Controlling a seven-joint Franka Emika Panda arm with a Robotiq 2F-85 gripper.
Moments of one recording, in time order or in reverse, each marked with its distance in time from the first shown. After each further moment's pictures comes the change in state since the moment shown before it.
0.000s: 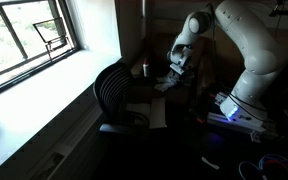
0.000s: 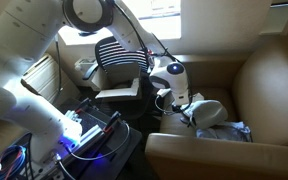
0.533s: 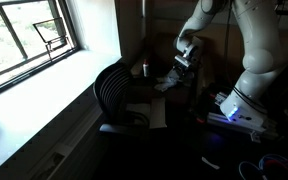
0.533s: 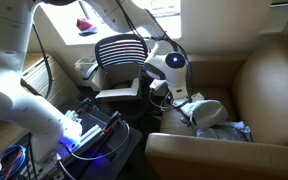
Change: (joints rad) arm -0.079 -0.300 0.043 -0.240 0.049 -0.182 -0.272
